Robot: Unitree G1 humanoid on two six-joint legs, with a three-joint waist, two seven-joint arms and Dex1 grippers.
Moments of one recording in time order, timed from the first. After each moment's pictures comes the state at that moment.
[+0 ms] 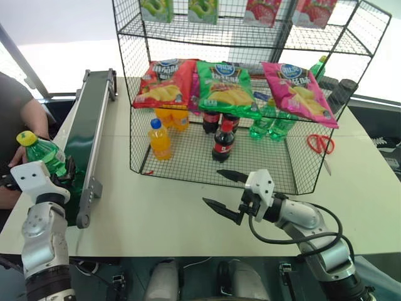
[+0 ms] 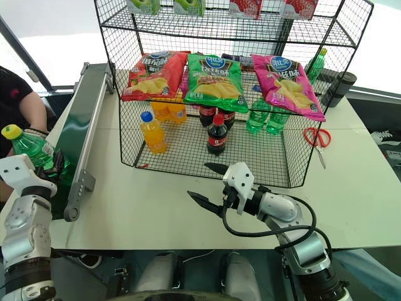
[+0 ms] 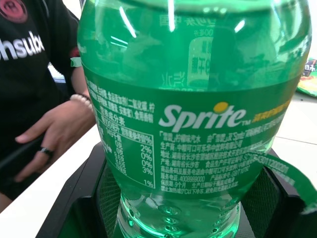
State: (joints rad) left arm -0.05 0.38 0.53 0.06 -0.36 0.11 -0.17; right arm -0.02 -0.45 0.18 -0.43 0.34 0.27 0.75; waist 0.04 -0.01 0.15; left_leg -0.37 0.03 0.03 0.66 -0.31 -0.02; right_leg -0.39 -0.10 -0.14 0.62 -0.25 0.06
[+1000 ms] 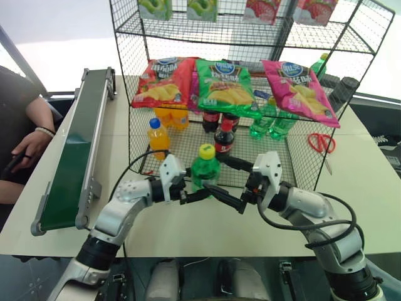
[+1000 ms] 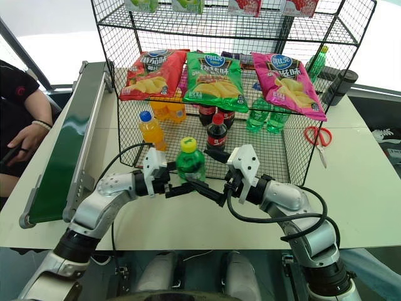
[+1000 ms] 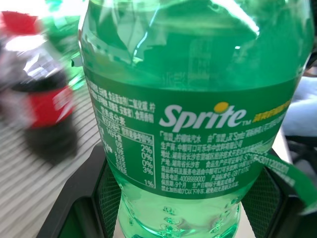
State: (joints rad) left arm -0.32 0.38 -0.26 -0.09 -0.38 0.22 -0.95; right arm -0.09 -0.46 0.11 -0.55 0.50 0.47 0.67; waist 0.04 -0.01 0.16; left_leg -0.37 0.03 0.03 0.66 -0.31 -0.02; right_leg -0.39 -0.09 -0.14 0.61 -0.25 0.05
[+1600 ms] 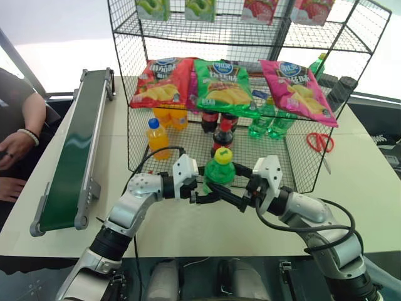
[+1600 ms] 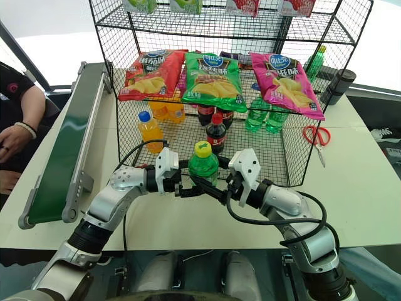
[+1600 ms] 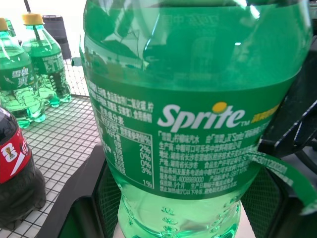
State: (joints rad) left arm -0.36 0.35 -0.29 -0.05 -0.33 0.17 -1.01; right arm -0.06 -0.45 0.11 -0.55 0.48 0.47 0.64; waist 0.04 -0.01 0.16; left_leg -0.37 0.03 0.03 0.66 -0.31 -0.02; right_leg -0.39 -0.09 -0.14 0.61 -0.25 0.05
